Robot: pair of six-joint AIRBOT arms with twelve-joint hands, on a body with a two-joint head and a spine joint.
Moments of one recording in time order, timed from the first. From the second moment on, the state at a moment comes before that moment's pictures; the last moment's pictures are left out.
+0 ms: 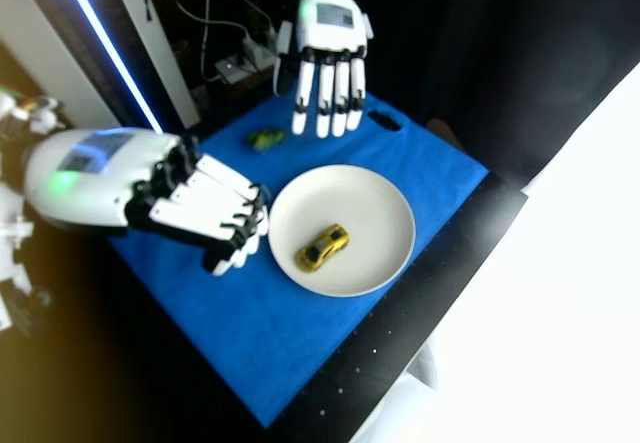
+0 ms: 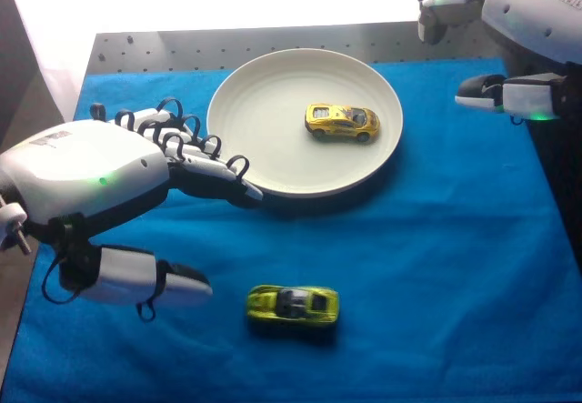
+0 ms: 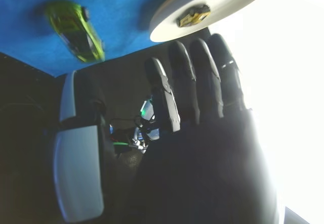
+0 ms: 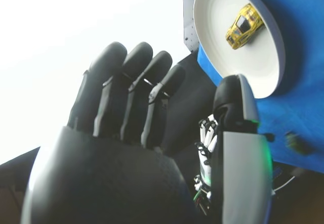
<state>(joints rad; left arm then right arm) 0.82 -0.78 0.83 0.02 -0.59 1.10 -0.58 -0.93 1.04 0.06 0.61 -1.34</state>
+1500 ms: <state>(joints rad) 0.90 -0.81 0.84 -0.31 -1.03 1.27 -0.44 -1.19 1.28 0.09 0.44 -1.34</state>
